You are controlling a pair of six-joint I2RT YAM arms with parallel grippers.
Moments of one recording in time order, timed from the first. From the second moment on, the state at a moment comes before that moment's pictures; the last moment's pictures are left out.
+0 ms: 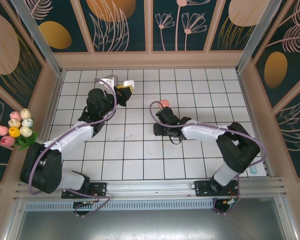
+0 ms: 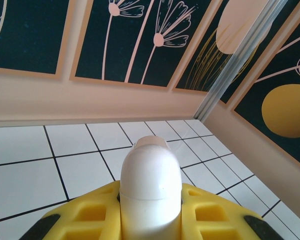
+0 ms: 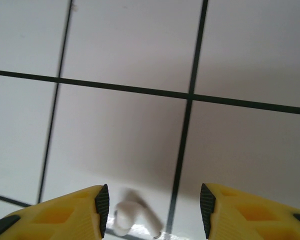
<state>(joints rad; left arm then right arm) -0.40 1.38 0.80 0.50 0.27 -0.42 0.79 1.63 0.90 -0.29 0.10 0.58</state>
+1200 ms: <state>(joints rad) -0.40 1.38 0.80 0.50 0.25 -0.41 0.92 1.74 1.08 -0.49 0.21 0.71</state>
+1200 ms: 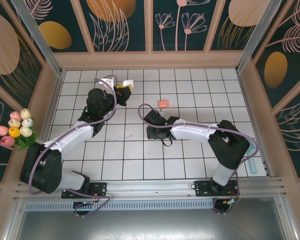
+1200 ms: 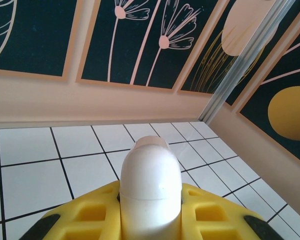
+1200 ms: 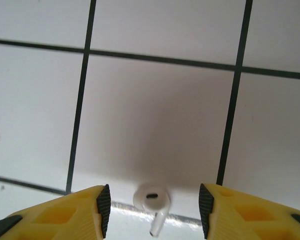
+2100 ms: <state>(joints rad) -0.40 1.38 0.80 0.49 0.22 -0.40 1.00 1.93 1.22 -0.65 0.35 0.86</state>
